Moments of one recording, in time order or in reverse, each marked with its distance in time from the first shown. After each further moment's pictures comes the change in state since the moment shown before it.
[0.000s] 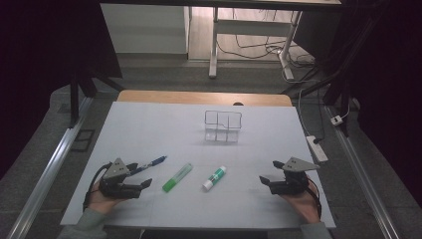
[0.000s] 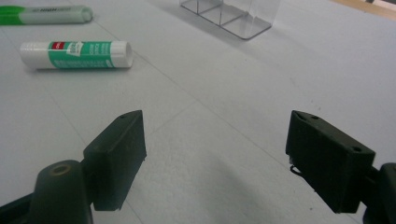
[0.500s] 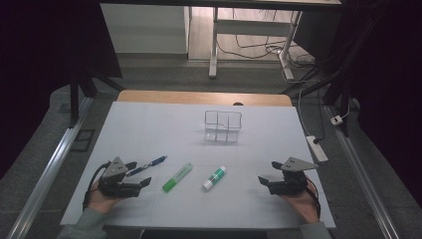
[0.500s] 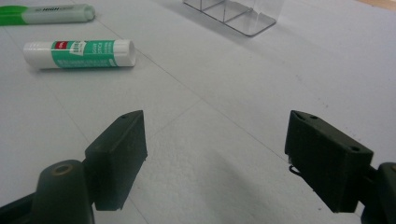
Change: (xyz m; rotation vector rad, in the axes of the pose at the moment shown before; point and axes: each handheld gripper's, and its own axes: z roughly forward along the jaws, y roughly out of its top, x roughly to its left) left arm 0.003 0.000 0.000 -0.010 0.007 -0.006; right arm 0.002 0.001 0.004 0.022 0.010 0.007
